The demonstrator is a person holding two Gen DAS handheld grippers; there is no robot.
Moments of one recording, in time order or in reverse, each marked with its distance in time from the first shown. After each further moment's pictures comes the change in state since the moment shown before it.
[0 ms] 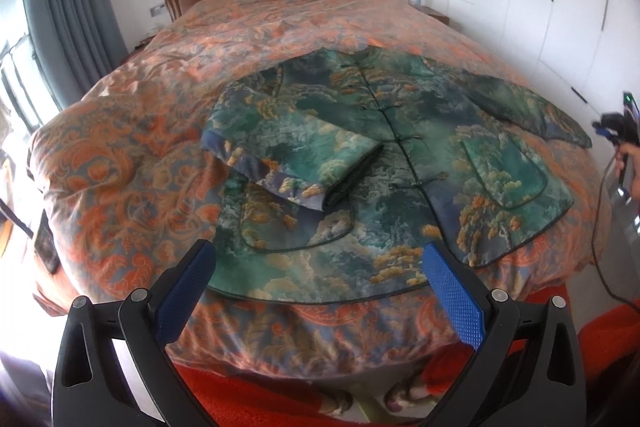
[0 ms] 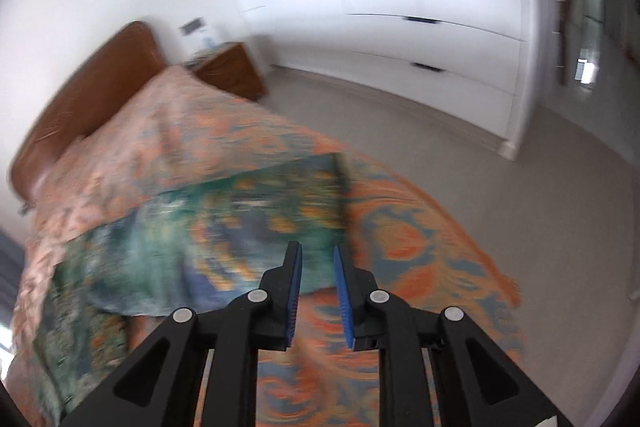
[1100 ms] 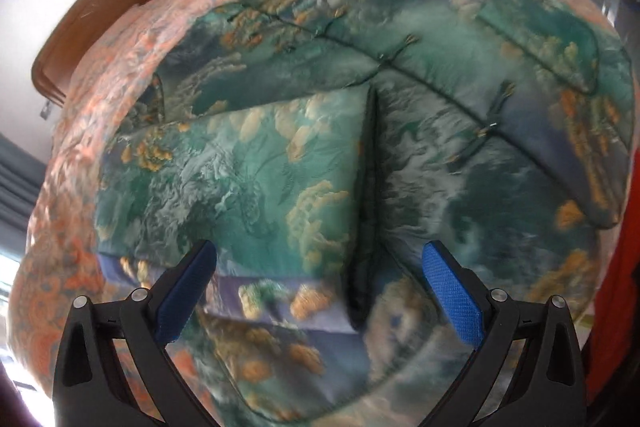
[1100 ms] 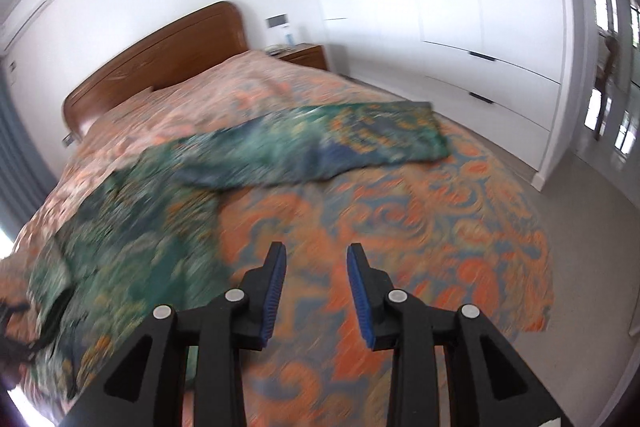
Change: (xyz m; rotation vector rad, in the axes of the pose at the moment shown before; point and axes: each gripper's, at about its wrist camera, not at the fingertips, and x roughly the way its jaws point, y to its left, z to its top) left arm 0.203 -0.024 0.044 0.582 0.182 -0.103; right arm -0.118 0.083 -0.184 -0.241 -0.084 0.100
